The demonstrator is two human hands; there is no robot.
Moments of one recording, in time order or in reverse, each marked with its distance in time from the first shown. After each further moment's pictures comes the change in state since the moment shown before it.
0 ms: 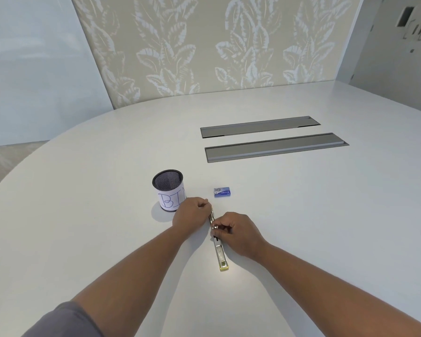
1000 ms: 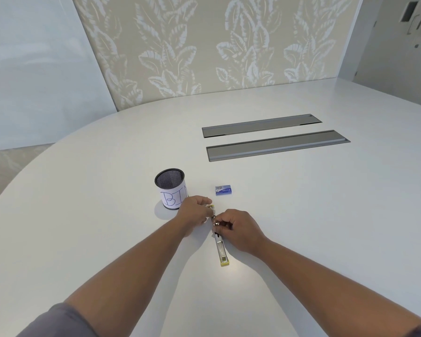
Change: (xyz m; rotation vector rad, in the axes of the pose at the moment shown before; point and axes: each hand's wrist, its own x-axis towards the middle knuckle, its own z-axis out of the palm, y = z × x) left_hand -0.013 0.022 -0.012 -0.382 -0.176 -0.257; right_hand -0.001 0.001 0.001 0.016 0.019 0.007
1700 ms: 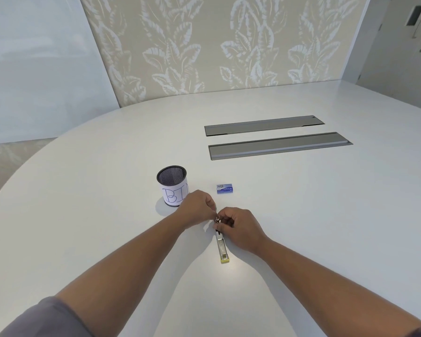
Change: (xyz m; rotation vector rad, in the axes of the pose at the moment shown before) left_hand -0.013 0.018 -0.006 0.601 -0.034 0.238; right_hand 0.001 0.003 0.001 0.041 0.026 0.032
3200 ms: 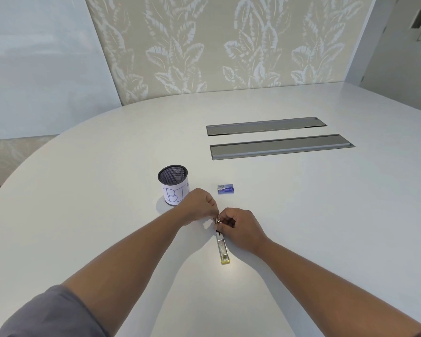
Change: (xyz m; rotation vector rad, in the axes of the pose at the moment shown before) left_hand 0.008 0.000 -0.005 -0.163 -0.127 -0.037; right_hand 0.002 0.005 0.002 0.037 0.019 -0.005
